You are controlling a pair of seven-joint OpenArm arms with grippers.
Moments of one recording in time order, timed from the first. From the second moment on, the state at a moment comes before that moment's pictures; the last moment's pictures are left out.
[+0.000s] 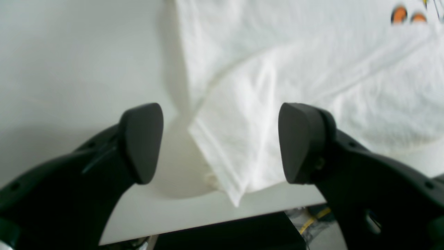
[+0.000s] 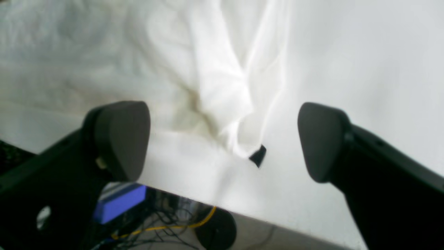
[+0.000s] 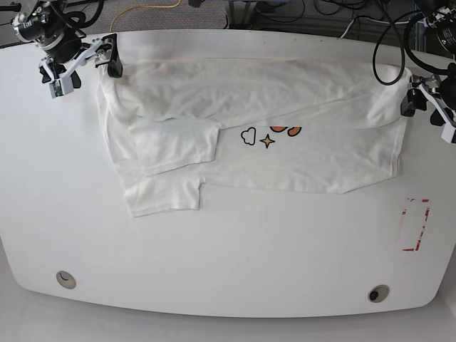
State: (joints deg) left arm 13.0 -24.4 -45.2 103.4 -48.9 -41.8 80.2; right arm -31.8 12.2 41.7 113.7 45.2 39.9 -62.9
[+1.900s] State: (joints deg) left arm 10.9 -24.1 -48.6 99.6 -39.6 -41.9 76.3; right arm -30.0 13.4 31.7 110.3 37.1 36.3 -62.3
